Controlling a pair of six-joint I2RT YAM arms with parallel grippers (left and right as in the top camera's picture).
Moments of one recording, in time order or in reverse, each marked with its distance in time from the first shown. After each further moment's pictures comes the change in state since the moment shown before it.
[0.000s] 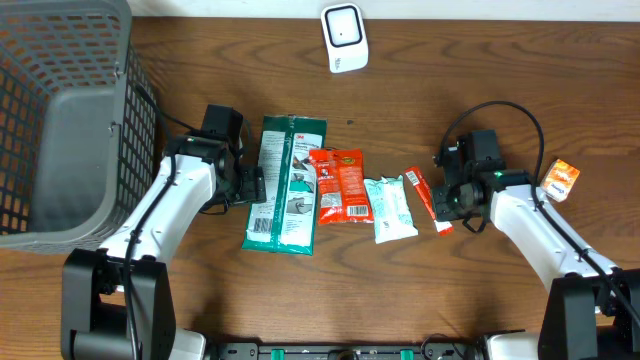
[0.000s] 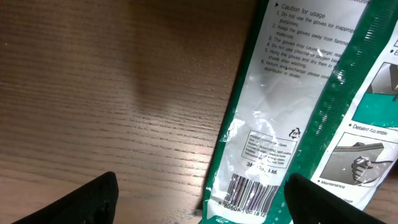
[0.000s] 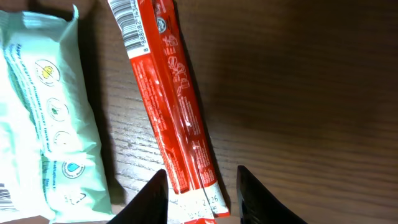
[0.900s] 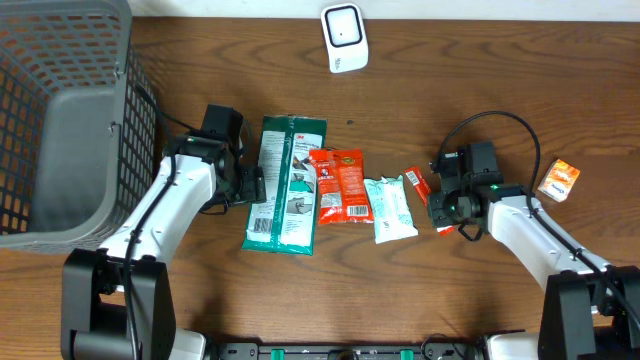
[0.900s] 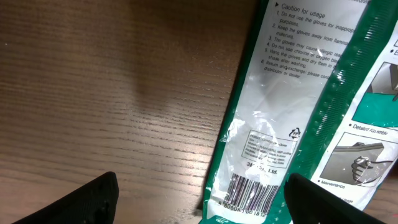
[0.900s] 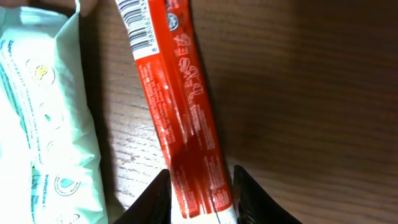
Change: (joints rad) left arm 0.000 0.000 0.000 0.000 0.000 0.000; right arm -0.006 0.000 -0.097 0.151 -0.045 -0.004
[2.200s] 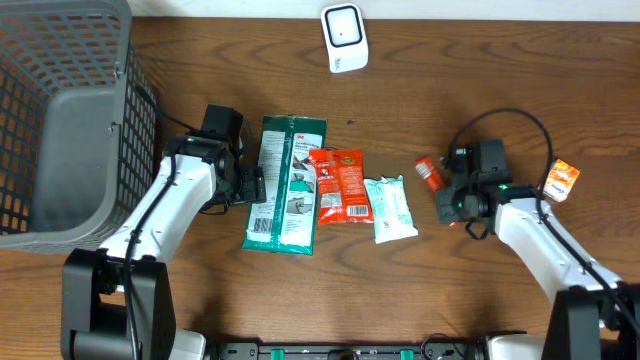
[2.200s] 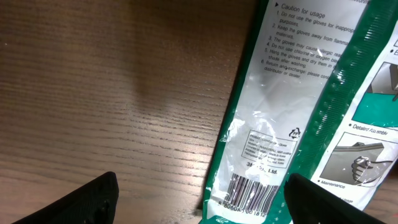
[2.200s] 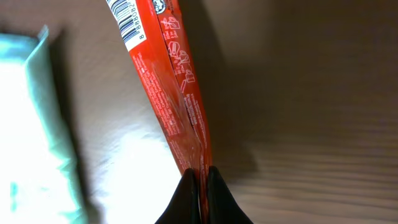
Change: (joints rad) left arm 0.000 0.000 0.000 0.000 0.000 0.000; right arm -0.020 -0.053 0.019 -0.040 0.089 0.027
